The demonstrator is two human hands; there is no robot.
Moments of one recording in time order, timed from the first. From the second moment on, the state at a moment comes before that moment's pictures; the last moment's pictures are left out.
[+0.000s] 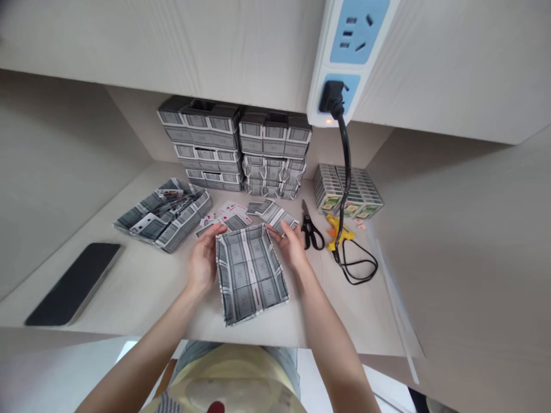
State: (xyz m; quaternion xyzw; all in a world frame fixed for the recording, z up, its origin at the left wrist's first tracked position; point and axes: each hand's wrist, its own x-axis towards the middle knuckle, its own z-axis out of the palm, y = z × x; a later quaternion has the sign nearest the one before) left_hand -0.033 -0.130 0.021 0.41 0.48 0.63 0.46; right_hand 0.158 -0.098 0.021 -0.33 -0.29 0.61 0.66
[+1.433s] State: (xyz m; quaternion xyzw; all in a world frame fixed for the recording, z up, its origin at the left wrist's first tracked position) left_hand -0.009 -0.092 0.051 0.73 0.34 0.34 0.49; right_hand 0.201 -0.146 0.099 -0.53 -0.46 0.43 0.57
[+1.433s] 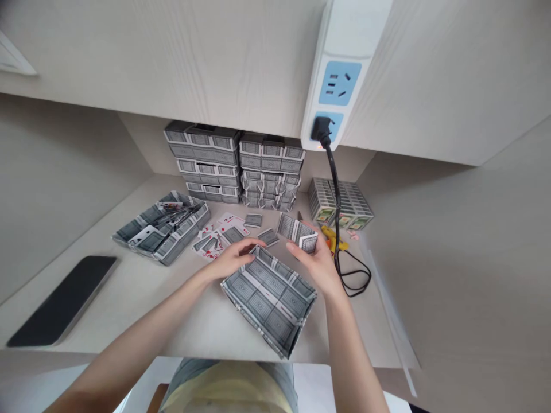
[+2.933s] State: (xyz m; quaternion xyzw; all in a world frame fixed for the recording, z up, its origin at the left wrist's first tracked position) left_hand -0.016 -0.097 0.020 0.50 0.46 0.48 0.55; right_hand 0.127 -0.194 0.078 -0.43 -0.71 0.20 0.52
